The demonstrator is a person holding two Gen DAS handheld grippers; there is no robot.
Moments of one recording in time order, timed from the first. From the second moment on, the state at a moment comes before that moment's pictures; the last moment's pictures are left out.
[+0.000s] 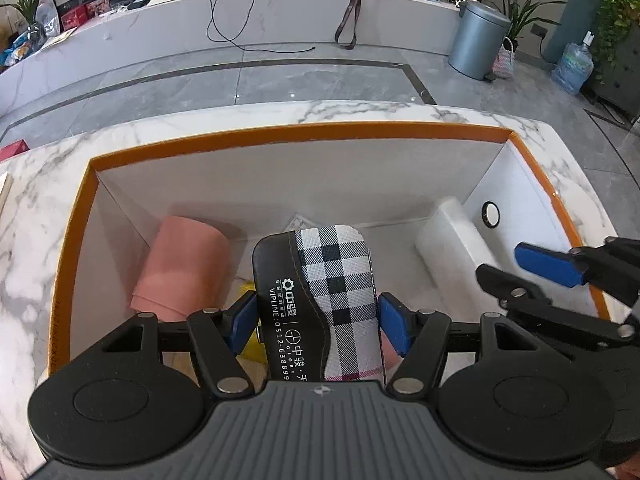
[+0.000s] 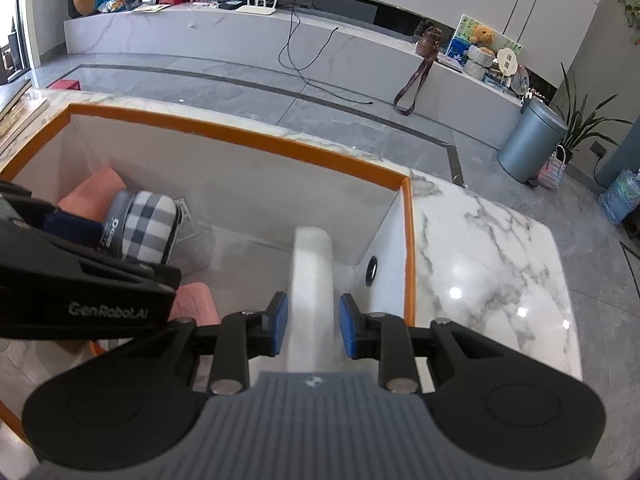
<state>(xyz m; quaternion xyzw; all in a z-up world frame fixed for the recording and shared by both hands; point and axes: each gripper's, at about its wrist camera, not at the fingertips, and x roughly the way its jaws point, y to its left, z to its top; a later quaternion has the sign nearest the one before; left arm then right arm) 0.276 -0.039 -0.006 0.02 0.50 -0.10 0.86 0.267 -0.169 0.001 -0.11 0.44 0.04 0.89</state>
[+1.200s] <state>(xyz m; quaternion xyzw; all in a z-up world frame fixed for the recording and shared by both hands) 0.251 -0.015 0.033 -0.07 0.42 -0.12 0.90 0.234 -0.173 0.029 -0.07 0.35 0.05 0.93</state>
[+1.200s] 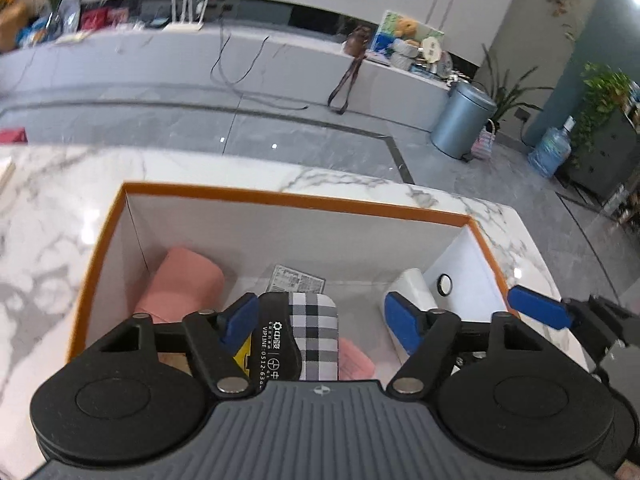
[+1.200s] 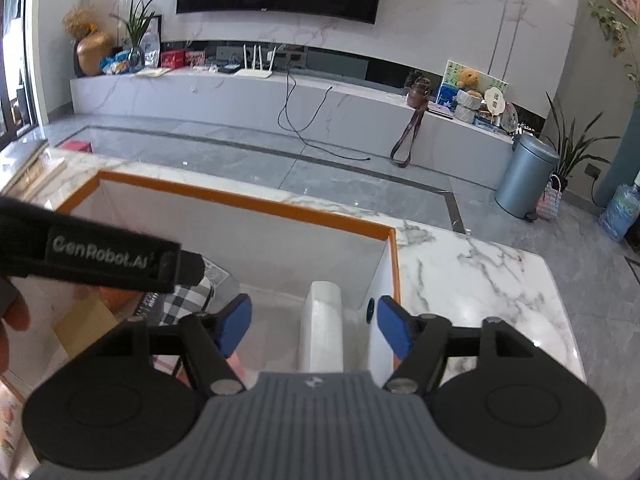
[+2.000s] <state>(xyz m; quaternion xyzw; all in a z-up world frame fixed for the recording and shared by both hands) 0.125 0.037 0.060 0.02 0.46 -0.12 0.88 0.117 -0.213 0.039 0.09 0.35 0.03 0.93</state>
